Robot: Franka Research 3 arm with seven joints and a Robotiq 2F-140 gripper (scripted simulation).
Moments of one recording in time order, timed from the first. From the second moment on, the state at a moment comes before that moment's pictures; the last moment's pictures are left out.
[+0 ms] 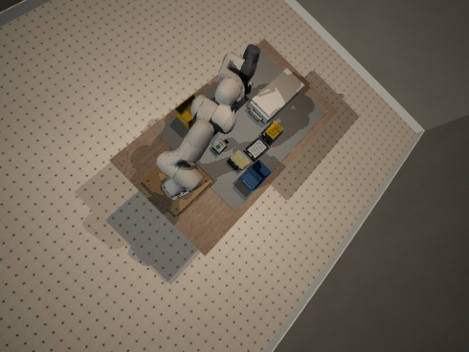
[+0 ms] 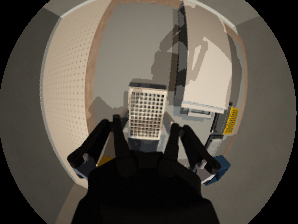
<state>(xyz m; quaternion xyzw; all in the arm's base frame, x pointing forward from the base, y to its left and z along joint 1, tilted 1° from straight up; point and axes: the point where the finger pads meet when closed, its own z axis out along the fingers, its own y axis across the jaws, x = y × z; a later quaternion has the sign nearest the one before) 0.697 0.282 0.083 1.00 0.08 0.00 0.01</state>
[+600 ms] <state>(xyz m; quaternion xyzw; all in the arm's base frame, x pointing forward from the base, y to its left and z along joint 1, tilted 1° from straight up) 0.697 0.282 0.104 1.00 0.08 0.00 0.01</state>
